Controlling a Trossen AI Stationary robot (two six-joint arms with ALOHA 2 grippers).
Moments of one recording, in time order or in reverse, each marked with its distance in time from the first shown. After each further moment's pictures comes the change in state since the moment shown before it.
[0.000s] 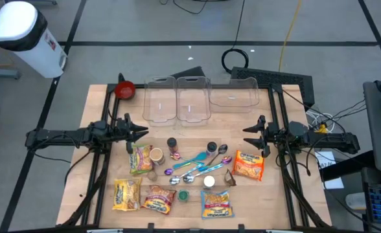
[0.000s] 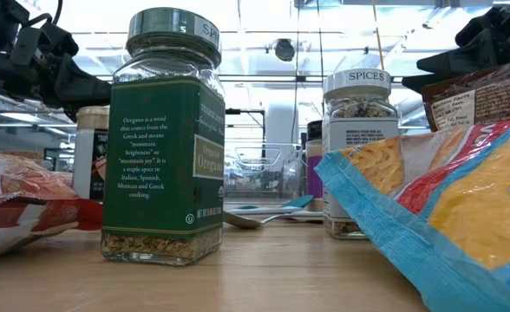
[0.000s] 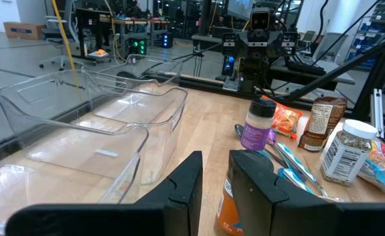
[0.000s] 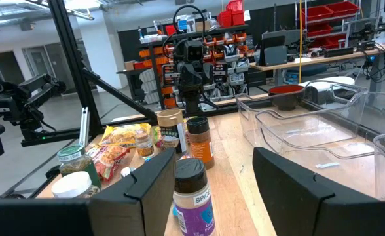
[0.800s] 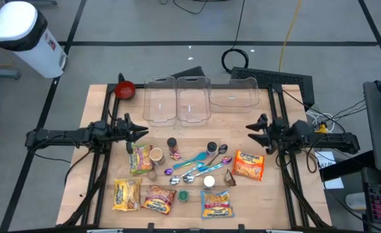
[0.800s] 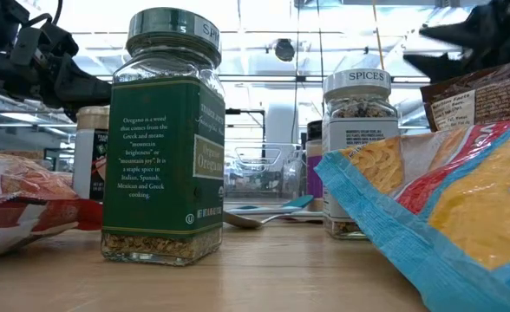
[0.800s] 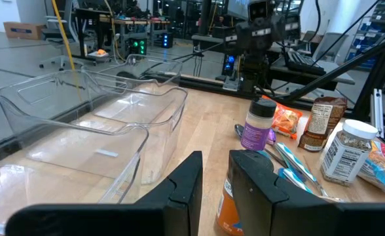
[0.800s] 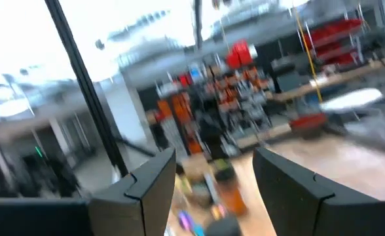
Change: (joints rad) left arm 0.000 0.000 0.000 0.000 0.000 0.000; right arm 0.000 0.000 0.000 0.208 0.000 0.200
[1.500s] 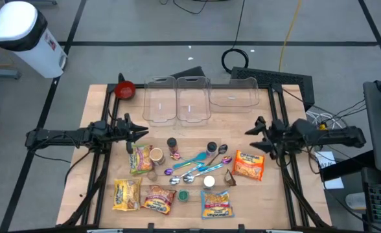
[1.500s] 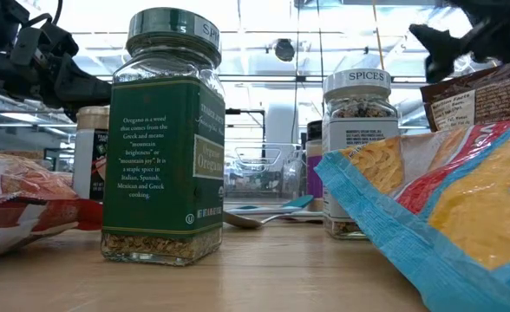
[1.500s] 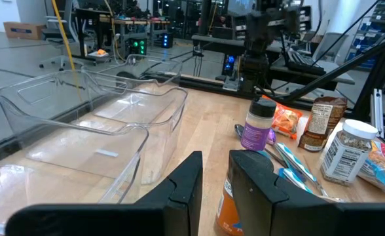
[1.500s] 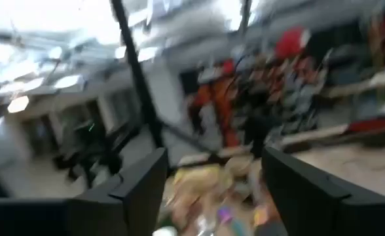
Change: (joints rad) left arm 0.000 0.000 0.000 0.000 0.000 0.000; right arm 0.069 0.180 0.124 0.050 -0.149 -0.044
